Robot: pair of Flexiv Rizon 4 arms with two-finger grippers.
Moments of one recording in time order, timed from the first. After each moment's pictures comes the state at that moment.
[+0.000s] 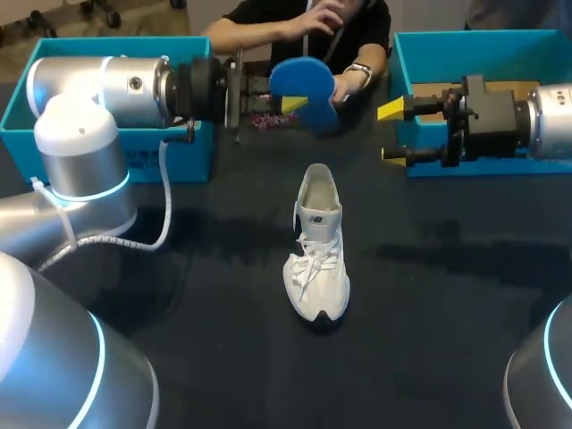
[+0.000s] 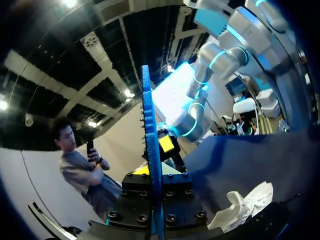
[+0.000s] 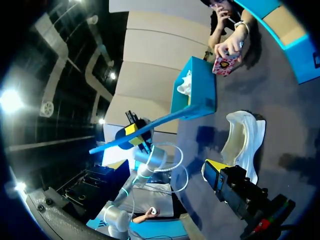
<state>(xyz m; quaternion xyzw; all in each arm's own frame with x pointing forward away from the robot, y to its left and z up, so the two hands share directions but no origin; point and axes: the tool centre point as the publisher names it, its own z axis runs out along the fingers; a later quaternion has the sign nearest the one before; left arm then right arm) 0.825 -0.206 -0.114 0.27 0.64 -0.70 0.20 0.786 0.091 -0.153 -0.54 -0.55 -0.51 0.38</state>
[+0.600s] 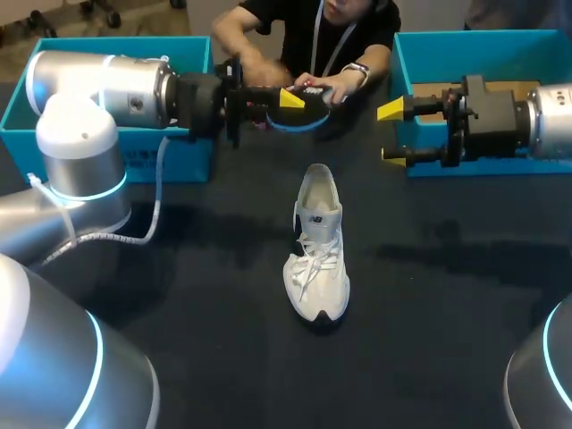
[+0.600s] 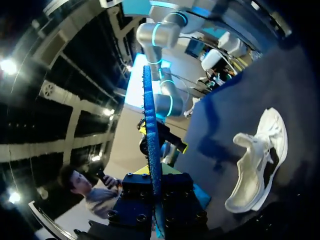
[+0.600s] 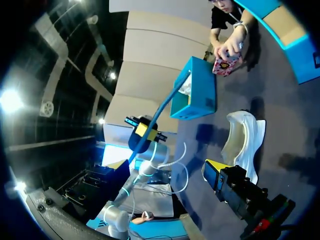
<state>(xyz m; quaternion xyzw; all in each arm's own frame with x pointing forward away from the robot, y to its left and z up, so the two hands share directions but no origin) 0.840 -0.201 -0.137 0.46 0.56 -0.59 0.37 0.785 0.091 -0.153 -0.54 -0.55 -0.51 0.38</state>
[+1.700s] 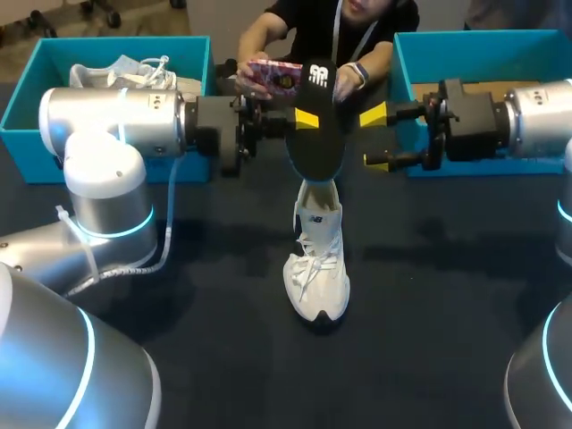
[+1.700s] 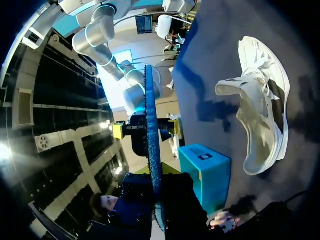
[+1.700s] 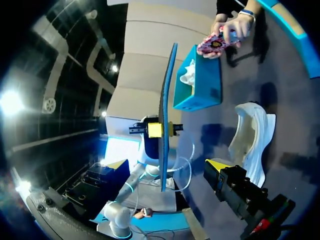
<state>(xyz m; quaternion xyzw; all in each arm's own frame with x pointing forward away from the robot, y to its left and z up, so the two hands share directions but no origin) 0.840 -0.224 -0.164 0.55 0.47 -0.44 0.53 0.782 0.118 -0.160 -0.52 -0.56 -0.49 0.41</state>
